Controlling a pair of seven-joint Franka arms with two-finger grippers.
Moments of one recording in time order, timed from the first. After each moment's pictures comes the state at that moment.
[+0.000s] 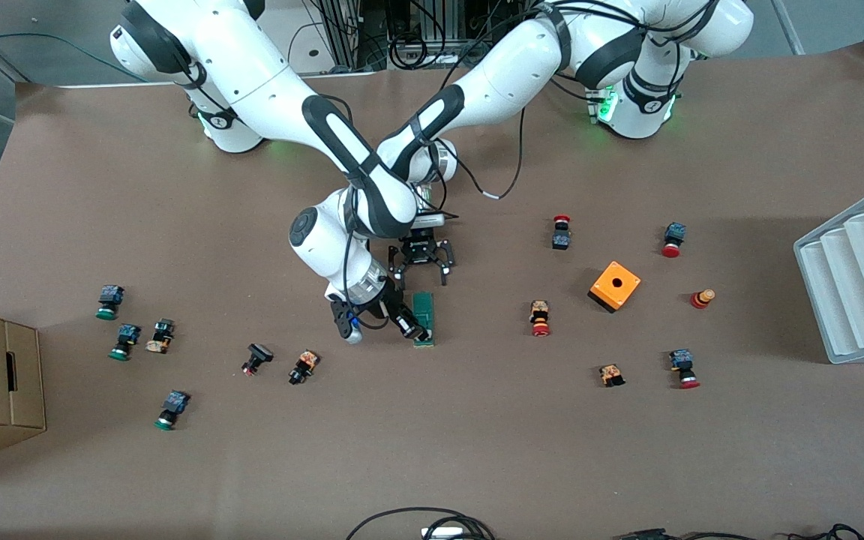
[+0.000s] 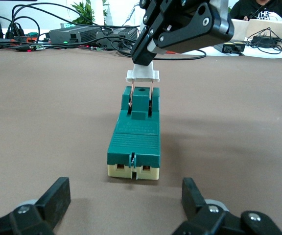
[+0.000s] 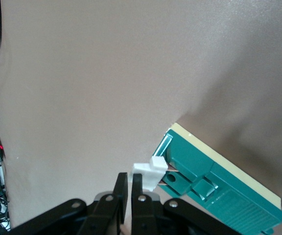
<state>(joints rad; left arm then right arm) -0.92 0.98 -0.29 -1.63 1.81 1.90 -2.54 0.71 0.68 0.01 -1.75 1.10 2.98 0.71</state>
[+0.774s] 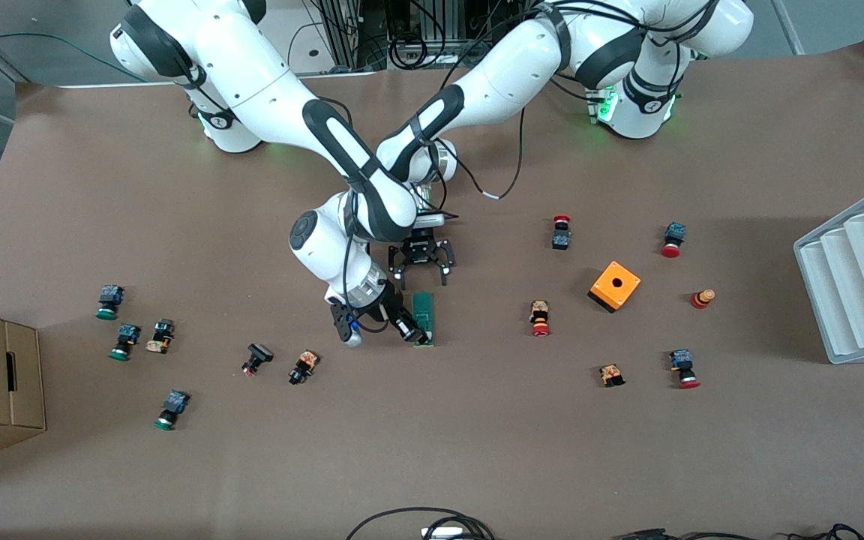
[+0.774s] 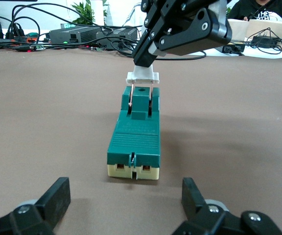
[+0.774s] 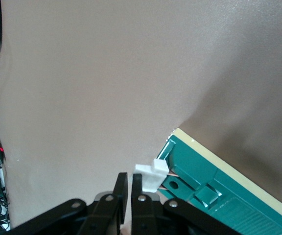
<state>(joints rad) -0.92 0.98 -0.29 -1.63 1.81 1.90 -2.54 0.70 0.70 0.01 -1.74 1.10 2.98 0.71</state>
